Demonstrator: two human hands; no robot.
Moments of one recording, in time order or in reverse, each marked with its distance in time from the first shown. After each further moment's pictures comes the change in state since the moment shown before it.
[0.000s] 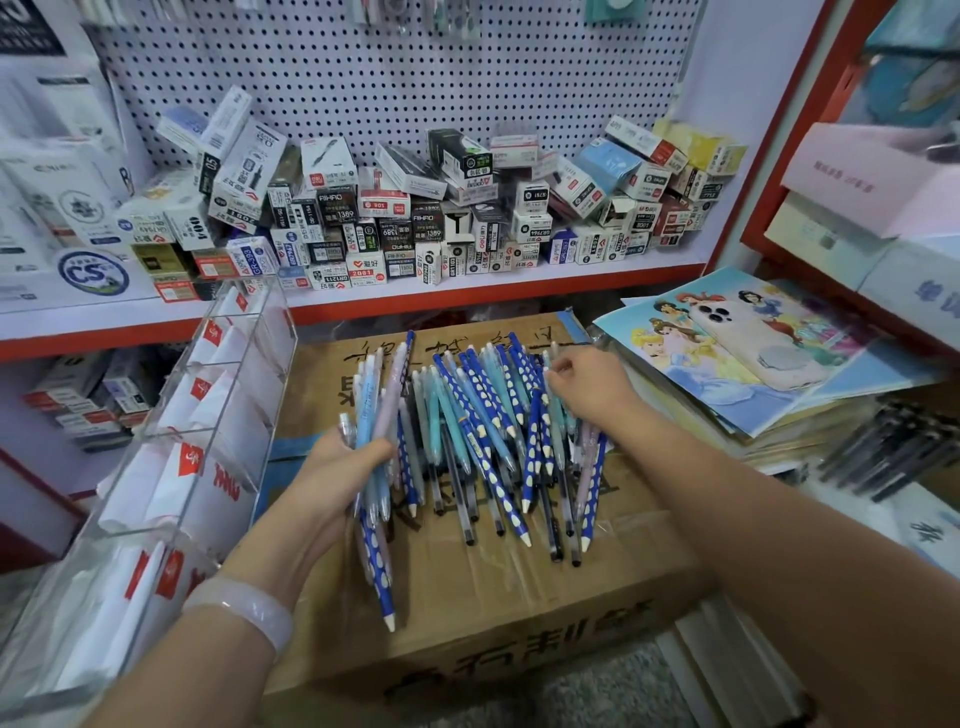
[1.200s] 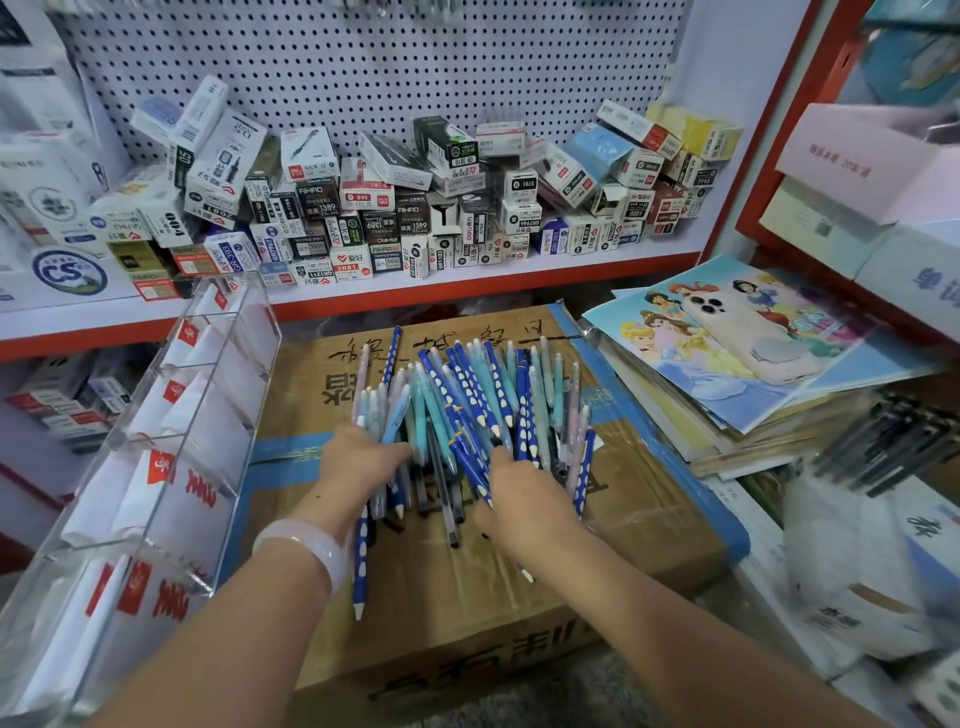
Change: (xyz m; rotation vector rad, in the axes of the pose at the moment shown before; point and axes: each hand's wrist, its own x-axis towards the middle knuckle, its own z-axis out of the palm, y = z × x) left_hand 0.049 -0.014 0.032 0.537 0.123 -0.139; right_hand -0.093 -0.033 0.049 -0.249 -0.328 -0.027
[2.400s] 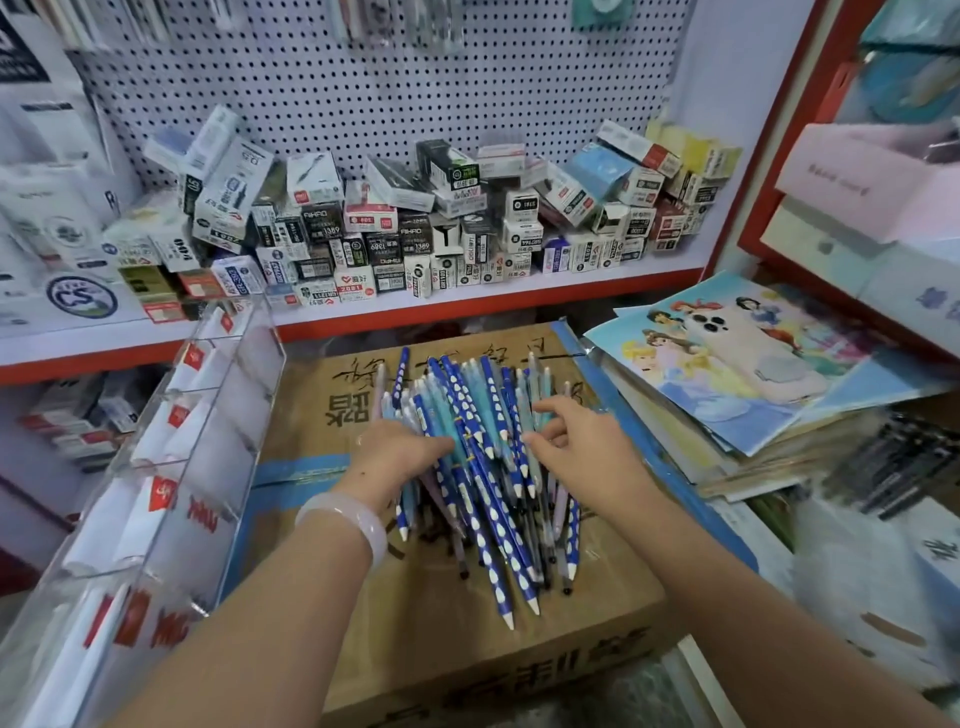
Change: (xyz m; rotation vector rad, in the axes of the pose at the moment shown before) left_hand -0.002 0.043 0.009 0.281 -0.113 0.088; right_hand 0.017 0.045 -0.054 0.342 0.252 -0.040
